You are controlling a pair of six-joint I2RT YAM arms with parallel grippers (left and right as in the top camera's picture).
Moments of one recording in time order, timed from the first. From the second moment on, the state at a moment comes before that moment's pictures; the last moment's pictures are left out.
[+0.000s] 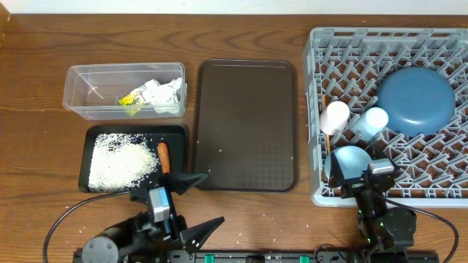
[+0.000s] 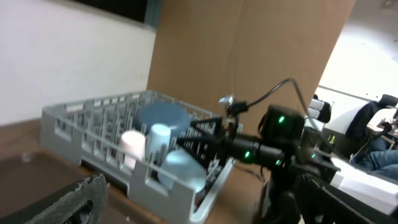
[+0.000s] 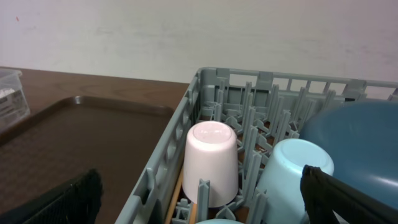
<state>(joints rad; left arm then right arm) -0.05 0.02 0.23 0.10 1.11 -0.55 0.06 0.01 0.01 -0.06 -0.12 0.00</state>
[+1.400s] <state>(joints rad) -0.14 0.01 0.03 -0.13 -0.03 -0.18 0.06 0.01 0.01 -0.06 -0.12 0.00</state>
